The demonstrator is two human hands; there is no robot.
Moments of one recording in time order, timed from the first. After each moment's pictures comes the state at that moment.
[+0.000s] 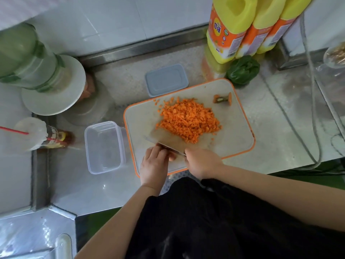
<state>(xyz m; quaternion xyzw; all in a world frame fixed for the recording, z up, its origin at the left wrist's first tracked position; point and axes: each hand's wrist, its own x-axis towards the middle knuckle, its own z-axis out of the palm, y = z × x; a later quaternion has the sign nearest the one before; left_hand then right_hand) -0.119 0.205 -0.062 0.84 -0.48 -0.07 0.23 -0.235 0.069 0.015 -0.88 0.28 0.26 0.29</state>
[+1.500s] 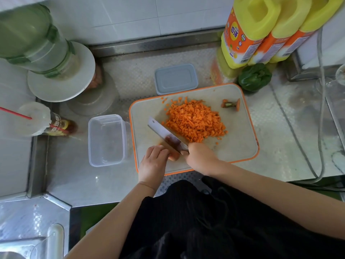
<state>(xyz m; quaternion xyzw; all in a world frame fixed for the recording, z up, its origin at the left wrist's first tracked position) -0.107 0.214 -0.078 0.81 -0.54 -0.01 0.24 -0.211 0.063 0.009 -0.82 0.38 0.25 0.35</state>
